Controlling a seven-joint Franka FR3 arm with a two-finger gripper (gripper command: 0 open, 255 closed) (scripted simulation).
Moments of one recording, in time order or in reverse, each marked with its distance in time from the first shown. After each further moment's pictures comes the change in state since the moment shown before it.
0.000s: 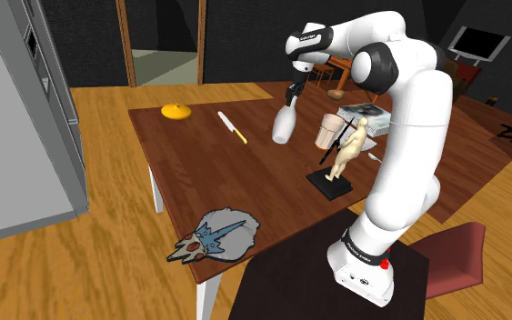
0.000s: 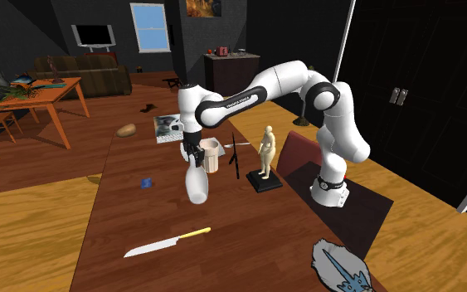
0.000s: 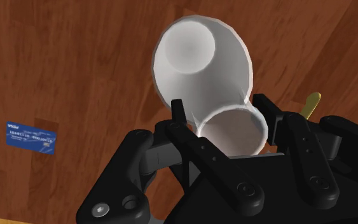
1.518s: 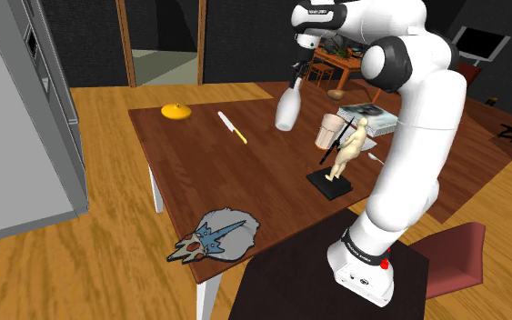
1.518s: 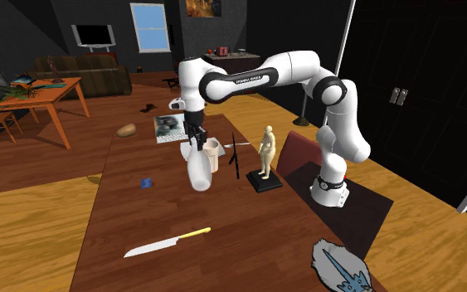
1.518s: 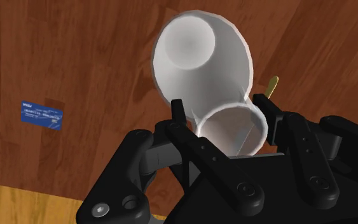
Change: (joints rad) arm 0.031 -0.087 -0.005 0.126 -0.041 -0.206 0.054
